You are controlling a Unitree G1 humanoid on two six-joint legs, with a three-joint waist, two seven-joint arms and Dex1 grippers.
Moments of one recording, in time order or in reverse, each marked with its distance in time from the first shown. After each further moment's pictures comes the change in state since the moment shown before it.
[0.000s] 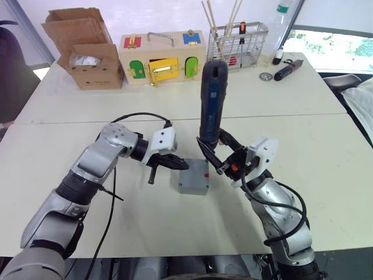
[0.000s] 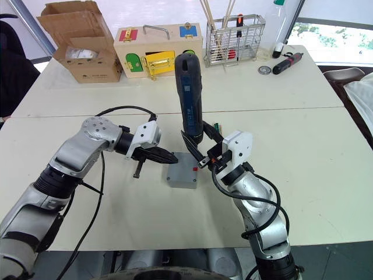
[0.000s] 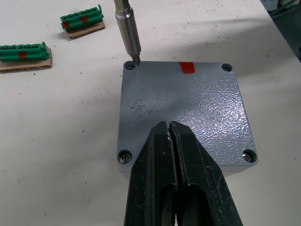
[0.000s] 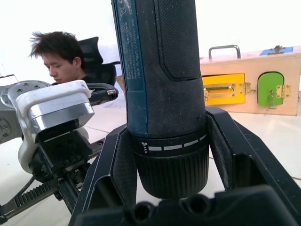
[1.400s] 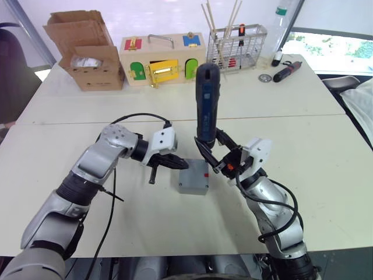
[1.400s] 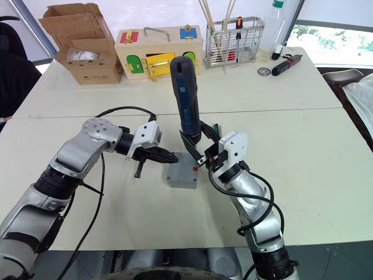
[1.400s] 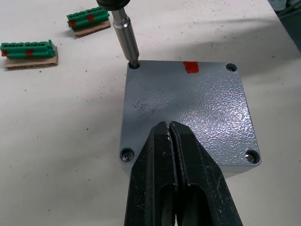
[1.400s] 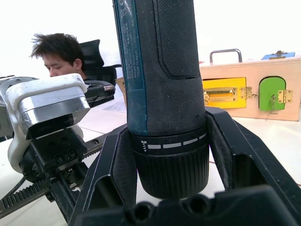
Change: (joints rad) left arm 0.007 -0.004 0.000 0.000 0.001 0.009 0.031; right arm -0.027 0.009 0.024 0.108 -0.021 -0.099 0.004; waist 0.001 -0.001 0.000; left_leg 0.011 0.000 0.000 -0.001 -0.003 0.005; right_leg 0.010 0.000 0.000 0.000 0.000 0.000
